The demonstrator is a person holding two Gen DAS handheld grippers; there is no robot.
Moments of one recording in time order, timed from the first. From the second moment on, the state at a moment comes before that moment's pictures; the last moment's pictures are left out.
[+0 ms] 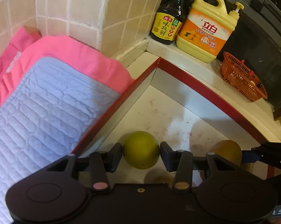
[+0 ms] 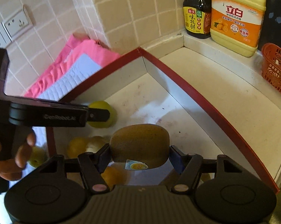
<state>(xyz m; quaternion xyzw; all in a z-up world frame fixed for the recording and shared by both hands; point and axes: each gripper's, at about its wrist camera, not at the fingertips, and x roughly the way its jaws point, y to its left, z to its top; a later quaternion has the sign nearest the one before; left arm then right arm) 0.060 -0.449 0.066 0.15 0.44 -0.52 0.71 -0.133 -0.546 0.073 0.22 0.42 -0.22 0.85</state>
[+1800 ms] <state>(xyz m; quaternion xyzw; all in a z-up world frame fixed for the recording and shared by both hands) 0.071 -0.157 0.192 -0.02 0.35 -0.37 0.86 -0.119 -0.437 0.197 0.16 0.36 -0.15 0.91</state>
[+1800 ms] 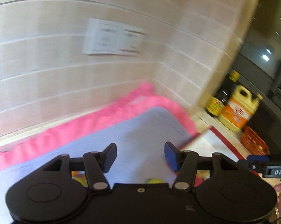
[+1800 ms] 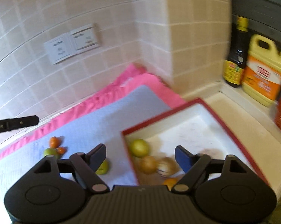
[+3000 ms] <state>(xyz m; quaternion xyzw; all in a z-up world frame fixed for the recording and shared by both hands) 0.142 -0.096 0.076 0.03 0.45 -0.37 0.81 0.008 -0.360 0.159 0.15 0.42 -0.10 0.89</state>
